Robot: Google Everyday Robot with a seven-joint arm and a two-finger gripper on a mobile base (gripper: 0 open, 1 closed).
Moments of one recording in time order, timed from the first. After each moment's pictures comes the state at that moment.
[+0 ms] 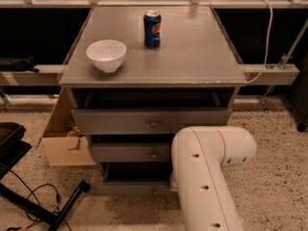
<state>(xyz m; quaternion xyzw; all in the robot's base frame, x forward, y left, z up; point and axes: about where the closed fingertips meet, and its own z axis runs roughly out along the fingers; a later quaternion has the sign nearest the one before) 0.592 -0.106 0.163 -0.69 0.72 0.01 0.11</state>
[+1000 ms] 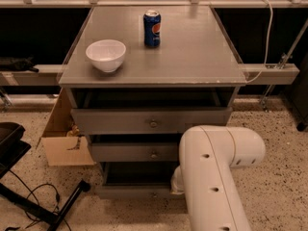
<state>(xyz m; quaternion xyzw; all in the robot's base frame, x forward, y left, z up) 0.565 -0.111 0.170 -0.69 0.72 0.03 0.09</state>
